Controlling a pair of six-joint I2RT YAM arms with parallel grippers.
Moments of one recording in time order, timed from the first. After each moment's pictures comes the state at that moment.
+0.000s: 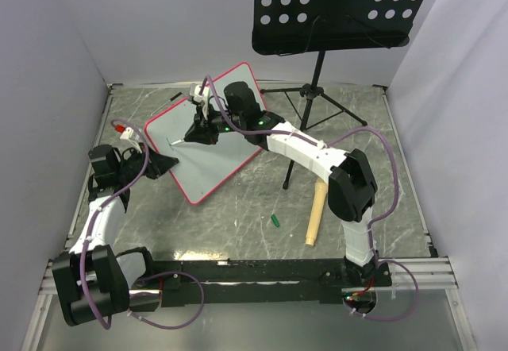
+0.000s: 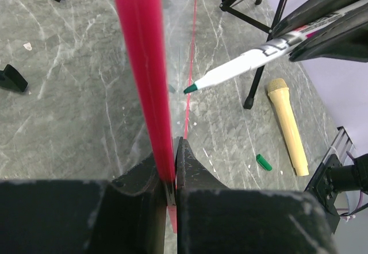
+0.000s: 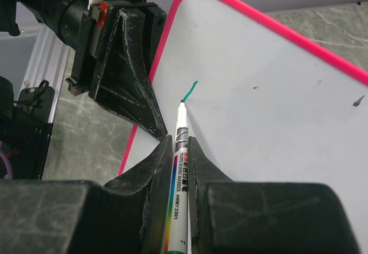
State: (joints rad) left arm 0.25 1.06 0.53 0.15 0.96 -0.29; right arm 0.79 1.98 1.77 -0.07 -0.72 -0.14
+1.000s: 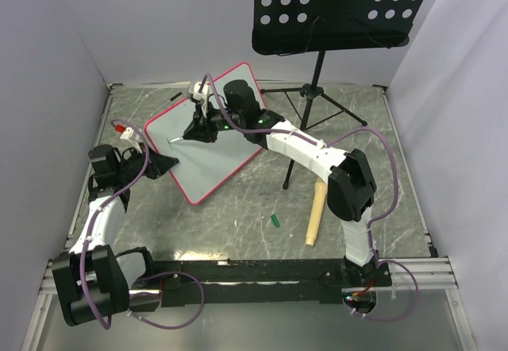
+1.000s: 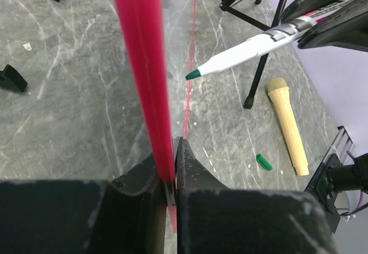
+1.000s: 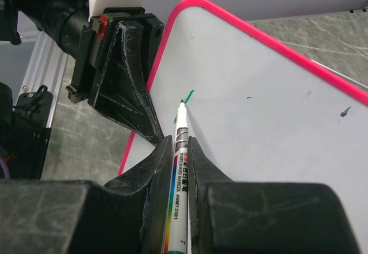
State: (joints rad) left arm 0.25 1.06 0.53 0.15 0.96 -0.28; right arm 0.79 1.99 1.80 -0.07 -0.71 -0.13
